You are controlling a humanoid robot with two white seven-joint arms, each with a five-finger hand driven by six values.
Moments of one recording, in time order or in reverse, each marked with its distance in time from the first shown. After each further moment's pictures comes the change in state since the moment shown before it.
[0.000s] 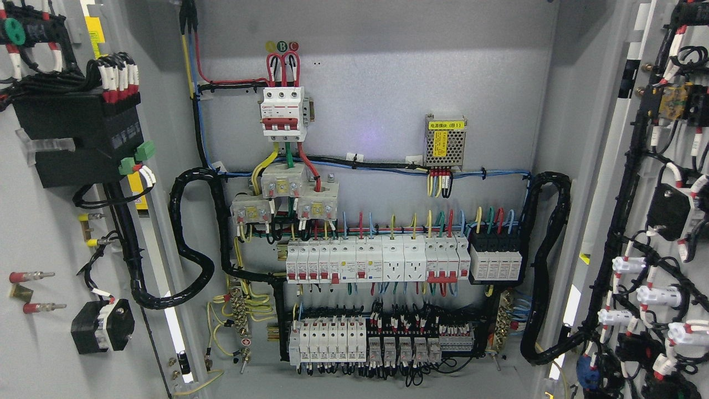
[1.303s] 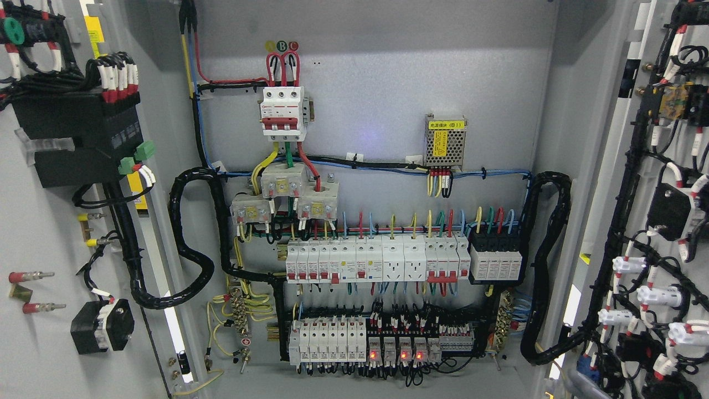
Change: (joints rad) left arm -0.157 0.009 0.202 -0.181 0.120 -0.067 -0.079; right arm -0.053 -0.044 -0.166 -0.048 0.001 -0.007 -0.045
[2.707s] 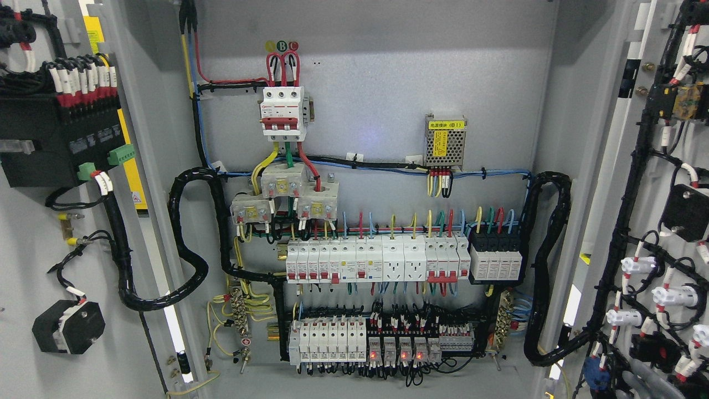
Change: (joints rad) left arm -0.053 0.053 0.330 0.018 0.289 0.216 -0.183; right arm 0.050 0.022 -0.119 0.002 -0.131 0.004 -0.002
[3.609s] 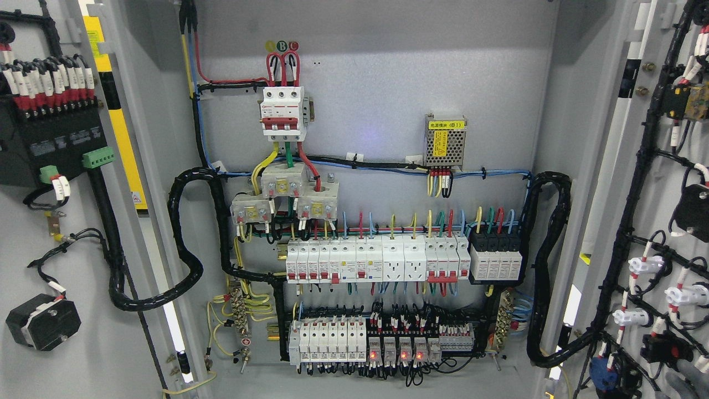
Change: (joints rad) left arm -0.080 0.154 0.103 0.168 0.116 0.085 -0.038; right arm 0.032 0.005 -0.070 0.008 -0.096 -0.004 0.003
